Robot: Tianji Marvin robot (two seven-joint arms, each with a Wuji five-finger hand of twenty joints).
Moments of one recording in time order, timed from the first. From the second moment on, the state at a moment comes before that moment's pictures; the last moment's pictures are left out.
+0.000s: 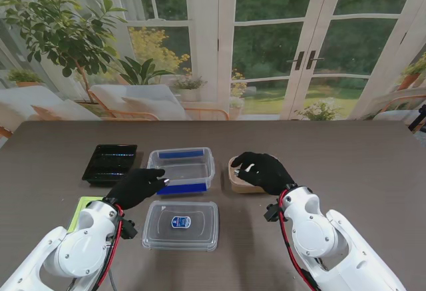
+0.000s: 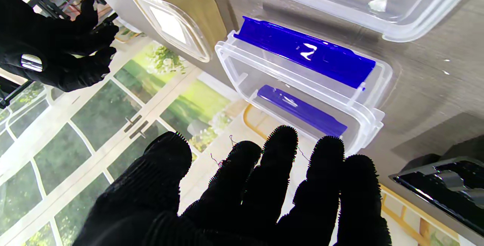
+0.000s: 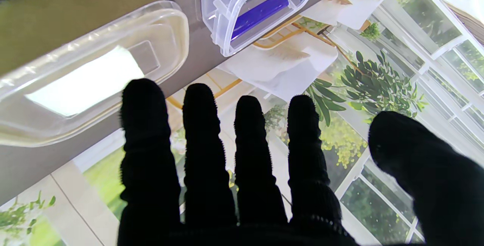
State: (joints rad) left arm 1.75 -1.10 -1.35 -1.85 0.51 0.07 -0.05; right arm -1.52 -1.13 1.16 -1.66 -0.45 -0.03 -0.06; left_hand 0.84 -0.16 0.35 -0.05 0.76 0.37 0.07 0.09 0.89 0.38 0.15 0.43 0.54 0.48 0.36 0.50 0.11 0.44 0.90 0.56; right_hand 0.14 -0.46 1.13 -0.09 0.64 -0.11 0.69 0.26 0.75 0.08 0.62 0.48 0.78 0.20 0.51 0.44 0.71 0.31 1.02 0.56
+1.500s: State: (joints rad) left arm 1.56 -1.03 -1.51 -1.54 0.89 -0.10 -0.23; right arm -1.52 -1.13 1.13 -1.63 -0.43 -0.06 -0.06; left_hand 0.75 -0.42 0.72 -0.05 0.70 0.27 0.10 0.11 0.68 0.23 0.12 0.34 0.36 0.28 0.27 0.41 0.01 0.23 0.65 0.51; right_hand 0.14 -0.46 1.13 -0.09 0.64 -0.11 0.69 0.26 0.75 0.08 0.62 0.47 0.78 0.20 0.51 0.44 0.71 0.31 1.02 0.56
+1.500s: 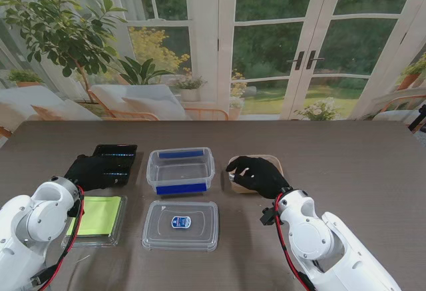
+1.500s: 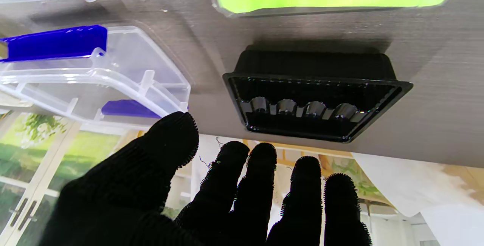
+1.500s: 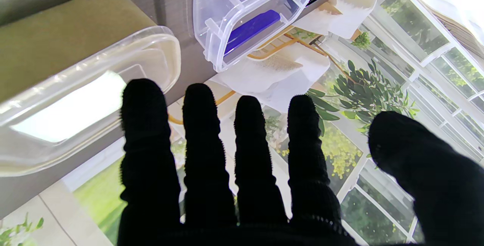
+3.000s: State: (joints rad) left arm 1.35 -1.00 -1.31 -1.29 1.07 -0.11 -0.24; right arm -1.52 -1.13 1.14 -1.63 -0.40 -0.05 -0.03; left_hand 0.74 -0.54 0.84 -0.06 0.68 0.18 0.28 0.22 0.67 0.16 0.19 0.35 0.39 0.24 0.32 0.42 0.02 0.18 0.72 0.48; right_hand 0.14 -0.46 1.13 -0.09 0.64 -0.11 0.69 0.26 0.75 0.08 0.62 0.47 0.78 0.20 0.51 0.44 0.71 0.31 1.02 0.56
